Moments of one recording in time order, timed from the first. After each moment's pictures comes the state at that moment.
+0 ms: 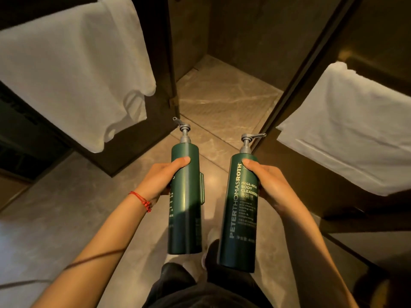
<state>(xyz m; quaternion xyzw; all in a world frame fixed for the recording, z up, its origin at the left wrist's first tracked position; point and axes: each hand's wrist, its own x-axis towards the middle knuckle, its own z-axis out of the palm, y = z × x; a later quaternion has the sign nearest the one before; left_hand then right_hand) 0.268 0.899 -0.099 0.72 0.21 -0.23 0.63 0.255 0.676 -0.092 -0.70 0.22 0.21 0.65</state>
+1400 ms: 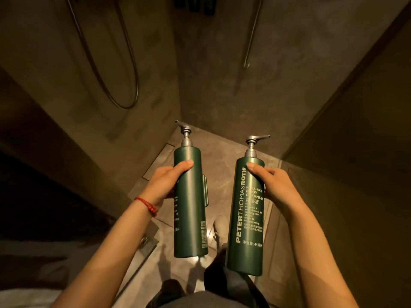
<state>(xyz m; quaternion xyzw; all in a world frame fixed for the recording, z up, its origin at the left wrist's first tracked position) 1.047 0.817 -0.076 0.73 0.12 -0.23 0.63 1.000 0.597 -0.070 -0.73 0.22 0.09 0.64</state>
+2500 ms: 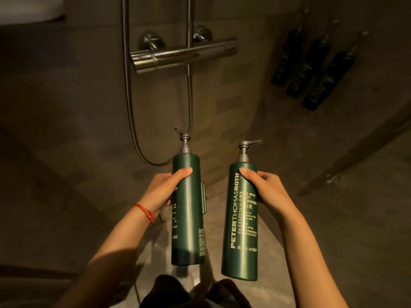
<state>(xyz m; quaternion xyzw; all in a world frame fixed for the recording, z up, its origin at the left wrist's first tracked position) 1.386 0.802 -0.067 0.64 0.32 0.01 0.70 1.470 0.602 -0.035 -0.76 -0.03 0.26 0.60</state>
